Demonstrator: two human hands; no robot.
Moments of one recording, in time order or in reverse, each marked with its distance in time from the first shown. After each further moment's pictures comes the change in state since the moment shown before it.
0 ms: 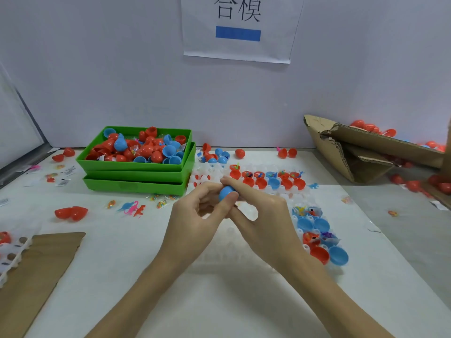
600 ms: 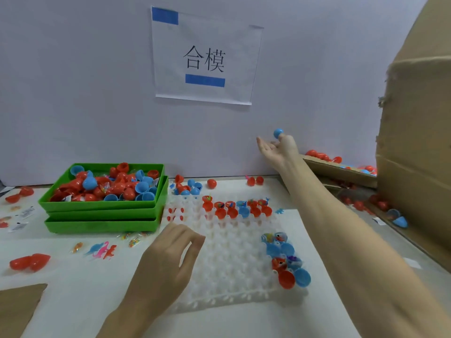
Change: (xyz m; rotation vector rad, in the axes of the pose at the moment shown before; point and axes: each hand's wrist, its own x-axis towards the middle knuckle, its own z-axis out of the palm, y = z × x) left_hand -0.003 -0.010 -0.016 0.652 -0.057 0.407; right_hand 0.186 0.068 -0.112 1.489 0.618 0.854
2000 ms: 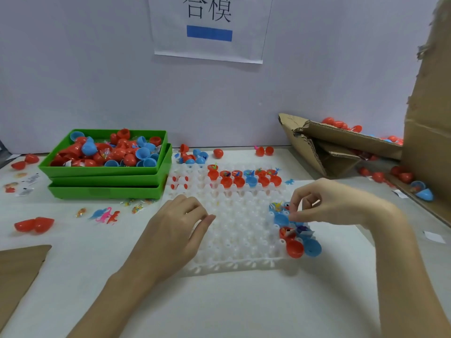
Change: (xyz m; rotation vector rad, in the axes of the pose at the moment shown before) left_hand 0.001 0.004 0.002 0.145 -0.148 0.108; right_hand -0.118 -0.023 -0.123 -2.121 -0.447 0.139
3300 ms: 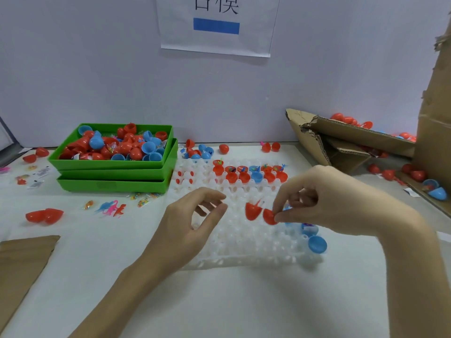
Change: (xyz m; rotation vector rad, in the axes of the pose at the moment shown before) left_hand 0.003 0.018 0.001 -0.509 0.015 -0.312; right_hand -0.030 -0.047 0.006 -0.063 0.136 -0.361
